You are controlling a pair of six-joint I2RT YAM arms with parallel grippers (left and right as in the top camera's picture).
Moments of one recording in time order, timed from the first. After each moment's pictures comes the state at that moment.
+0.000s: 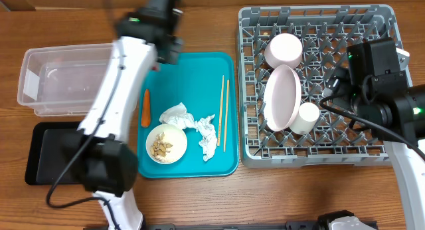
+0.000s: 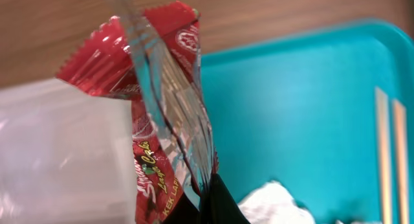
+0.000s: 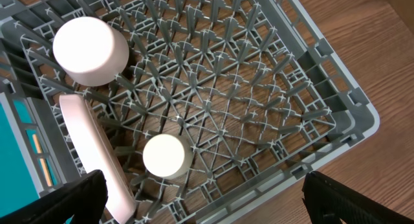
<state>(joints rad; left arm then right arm) -0.19 1.96 1.97 -1.15 -0.18 -0.02 0.20 1.32 1.68 -1.46 0.41 0.61</state>
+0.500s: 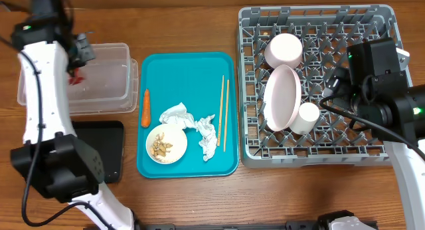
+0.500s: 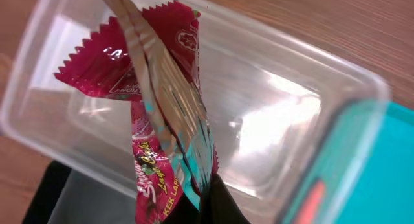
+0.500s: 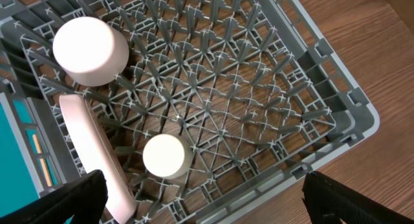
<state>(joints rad) 0.26 1.95 1.95 -1.15 -0.14 -0.17 0.20 1.32 1.68 -1.46 0.41 0.61</state>
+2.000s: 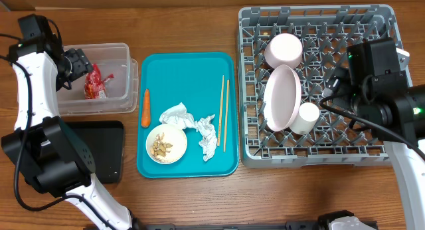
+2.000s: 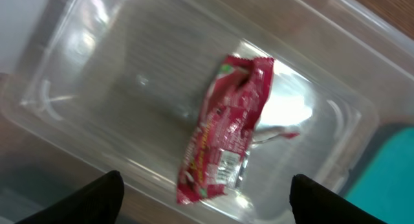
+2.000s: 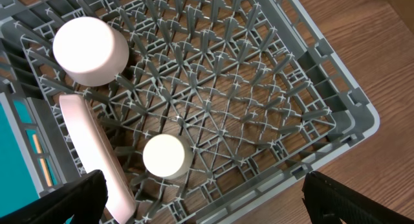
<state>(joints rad) 0.38 2.03 1.79 -0.97 -0.02 -0.22 0.20 1.32 1.68 -1.46 0.41 0.61</state>
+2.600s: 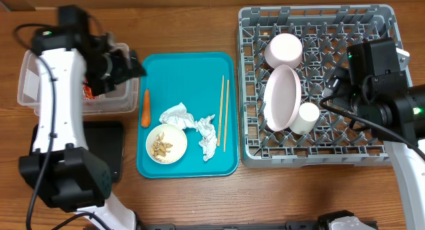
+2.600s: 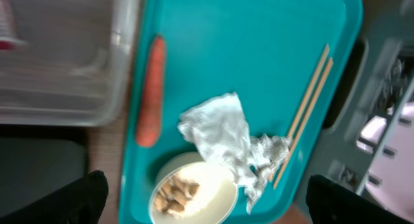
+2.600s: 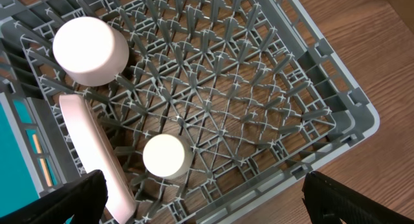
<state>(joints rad) 0.12 1.85 1.83 -1.38 0.32 -0.18 0.20 1.32 1.68 -1.46 0.41 0.61</state>
